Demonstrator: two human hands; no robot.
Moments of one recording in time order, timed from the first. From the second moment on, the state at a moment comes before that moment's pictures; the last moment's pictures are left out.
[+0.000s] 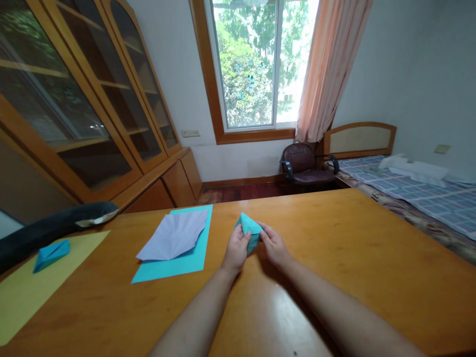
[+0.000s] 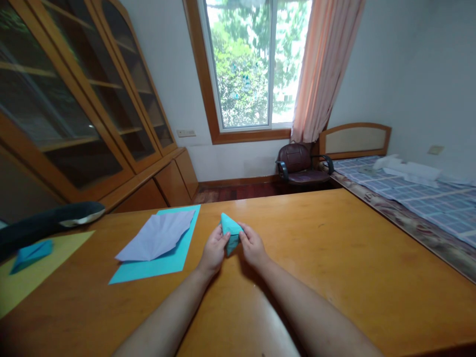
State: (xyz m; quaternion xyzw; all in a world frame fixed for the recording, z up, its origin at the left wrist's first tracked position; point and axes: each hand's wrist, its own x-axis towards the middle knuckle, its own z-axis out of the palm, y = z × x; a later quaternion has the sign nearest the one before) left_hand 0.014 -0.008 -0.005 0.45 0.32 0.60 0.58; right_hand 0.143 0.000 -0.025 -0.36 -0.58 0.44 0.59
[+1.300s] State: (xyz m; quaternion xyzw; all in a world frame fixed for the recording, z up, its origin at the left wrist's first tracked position) left_hand 0.015 -0.007 -0.009 0.51 0.55 0.61 0.26; right_hand 0.132 -0.006 -0.023 -0.36 -0.66 0.37 0.55
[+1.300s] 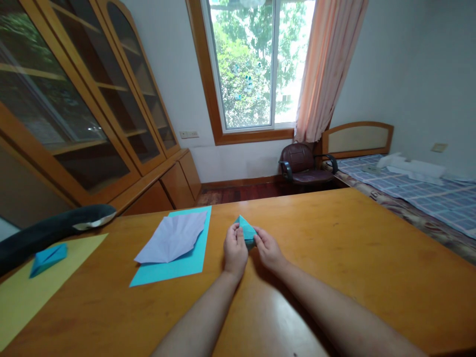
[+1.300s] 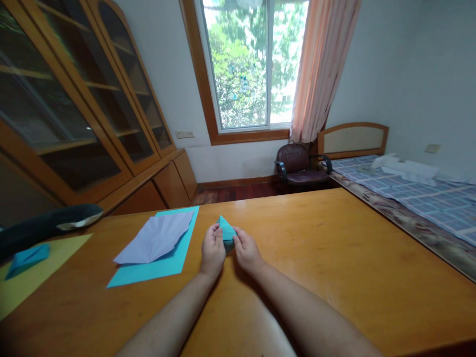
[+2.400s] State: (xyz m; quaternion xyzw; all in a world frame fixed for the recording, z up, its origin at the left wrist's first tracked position) left_hand 0.011 -0.008 -0.009 0.51 0.51 0.58 0.37; right_hand 0.146 0.011 -0.028 -0.38 -0.52 0.46 0.61
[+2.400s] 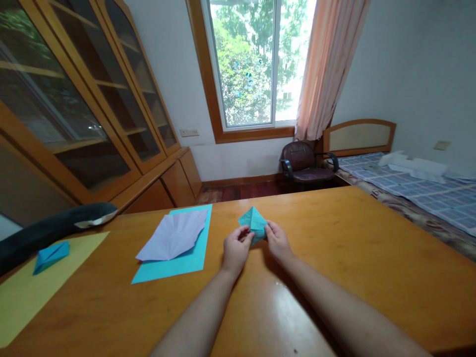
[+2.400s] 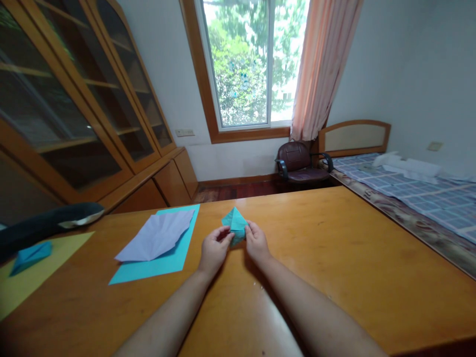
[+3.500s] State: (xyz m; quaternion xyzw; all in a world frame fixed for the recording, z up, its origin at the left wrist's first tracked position) left_hand 0.009 -0.004 -0.013 0.51 0.48 0.55 0.46; right_hand 0.150 0.014 -0.025 -0.36 -0.42 0.54 0.63
